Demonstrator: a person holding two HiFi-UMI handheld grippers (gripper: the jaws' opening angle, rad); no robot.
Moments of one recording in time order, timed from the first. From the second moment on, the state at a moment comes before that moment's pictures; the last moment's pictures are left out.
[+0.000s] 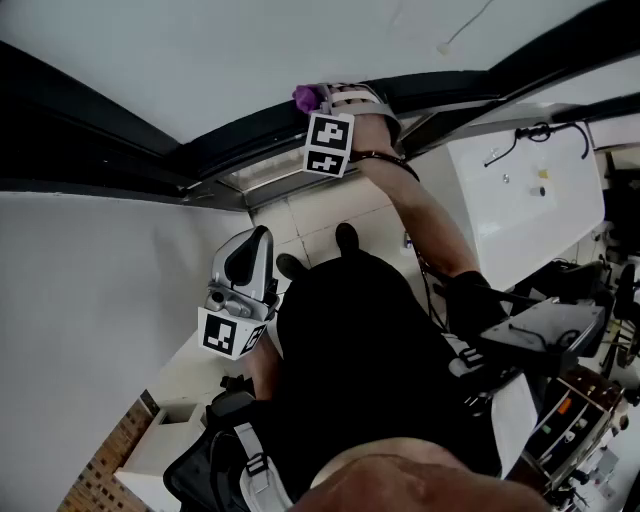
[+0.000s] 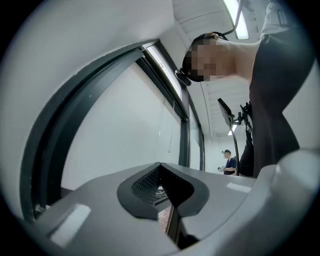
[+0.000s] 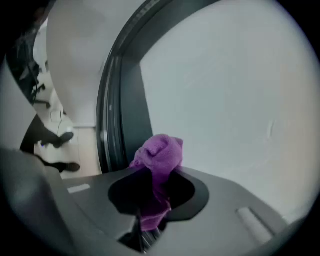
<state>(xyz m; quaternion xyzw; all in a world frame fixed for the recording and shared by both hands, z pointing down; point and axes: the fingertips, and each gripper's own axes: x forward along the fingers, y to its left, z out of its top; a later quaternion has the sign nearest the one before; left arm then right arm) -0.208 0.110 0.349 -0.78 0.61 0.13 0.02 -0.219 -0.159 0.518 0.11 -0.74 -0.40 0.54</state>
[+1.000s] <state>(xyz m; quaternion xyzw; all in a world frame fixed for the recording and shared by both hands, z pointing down) -0.211 0.116 0.350 -0.77 0.62 0.14 0.03 -0.324 -0.069 0.522 0.02 -0.77 -0.44 0.45</state>
